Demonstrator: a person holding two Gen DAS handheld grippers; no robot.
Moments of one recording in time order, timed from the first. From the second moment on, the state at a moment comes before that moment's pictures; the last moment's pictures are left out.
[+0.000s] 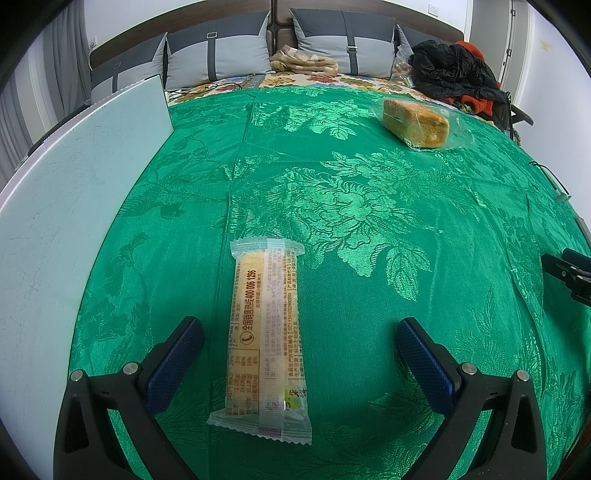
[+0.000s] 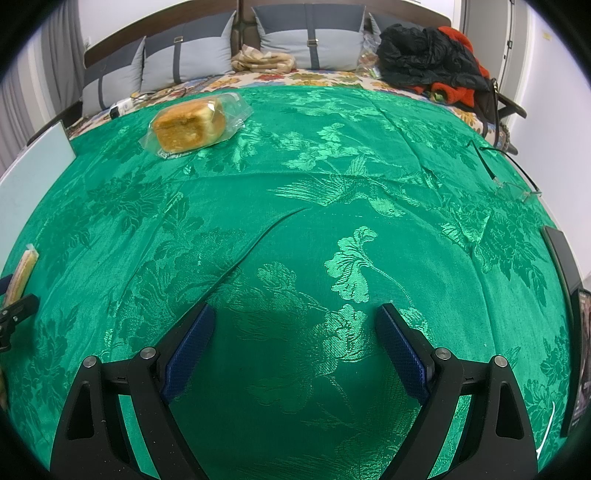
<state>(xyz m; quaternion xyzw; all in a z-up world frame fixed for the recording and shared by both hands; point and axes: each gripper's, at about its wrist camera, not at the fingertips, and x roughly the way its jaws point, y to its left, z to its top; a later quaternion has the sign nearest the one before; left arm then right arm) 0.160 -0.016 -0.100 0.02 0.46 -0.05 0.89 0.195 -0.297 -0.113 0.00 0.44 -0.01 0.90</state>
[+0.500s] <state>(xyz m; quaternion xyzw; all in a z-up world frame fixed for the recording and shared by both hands) 0.160 -0.016 -0.100 0.02 0.46 -0.05 0.89 0.201 -0.299 -0.111 0.00 0.46 0.00 0.89</state>
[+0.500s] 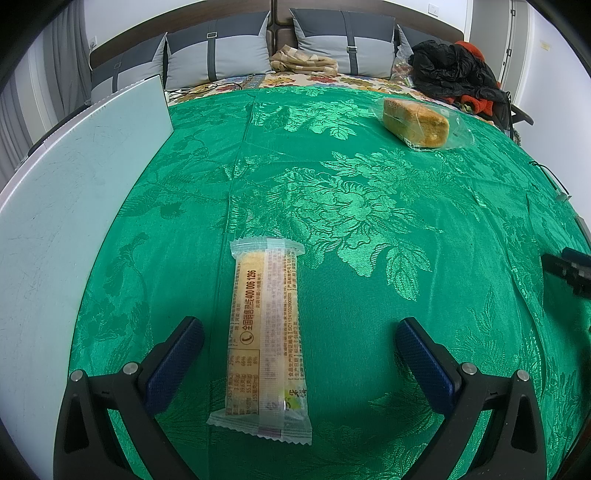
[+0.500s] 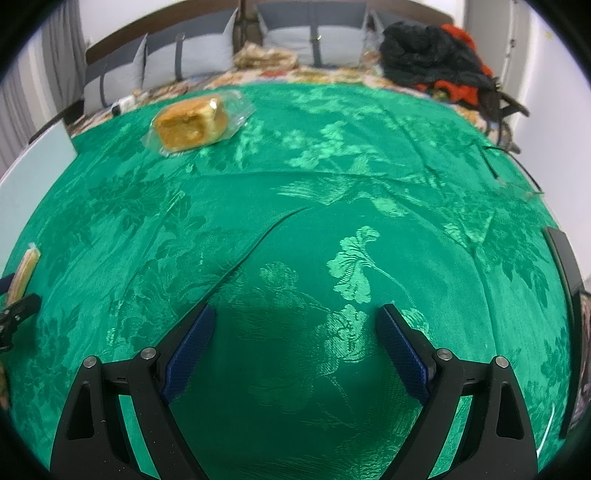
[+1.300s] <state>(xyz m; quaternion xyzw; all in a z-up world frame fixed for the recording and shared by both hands) 0.160 -0.017 -0.100 0.02 0.46 -0.05 0.89 0.441 -0.185 -0.090 0.00 0.53 0.02 0.85</state>
